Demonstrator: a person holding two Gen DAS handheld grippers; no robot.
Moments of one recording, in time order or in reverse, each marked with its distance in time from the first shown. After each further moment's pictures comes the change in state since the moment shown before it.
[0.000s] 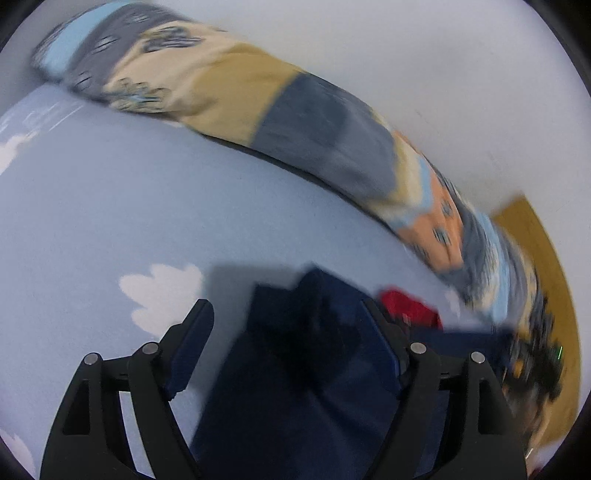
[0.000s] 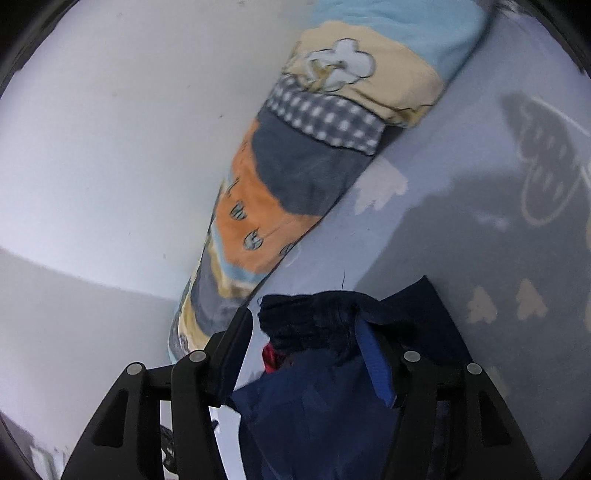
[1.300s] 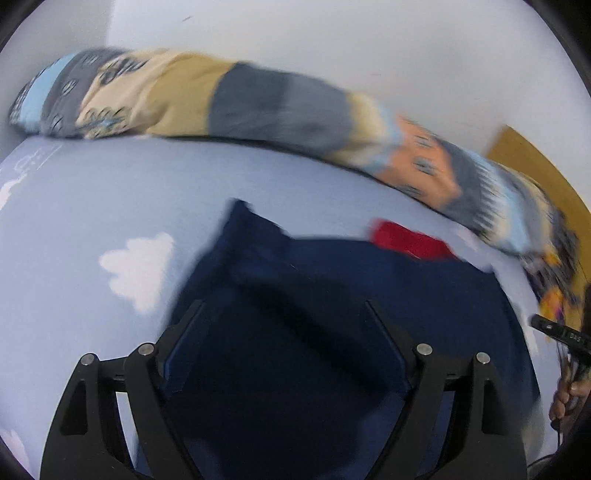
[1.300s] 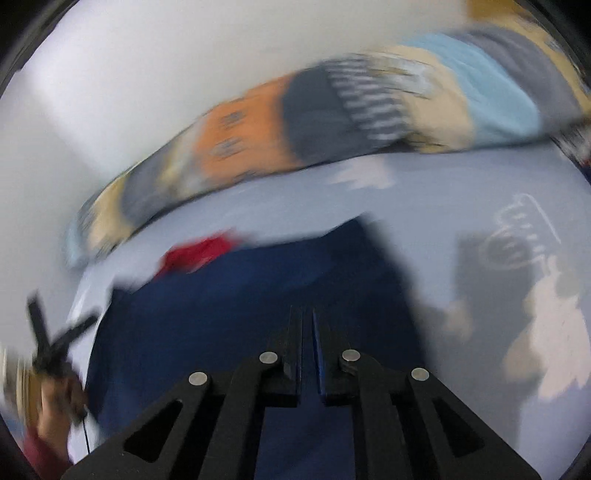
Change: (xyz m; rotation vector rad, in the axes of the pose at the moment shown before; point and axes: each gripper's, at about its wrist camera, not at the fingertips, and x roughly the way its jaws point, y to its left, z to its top) left arm -0.003 -0.005 -0.063 0.245 -0.068 0.053; right arm -0.002 0.021 -0.105 -0.641 0.099 -0.307
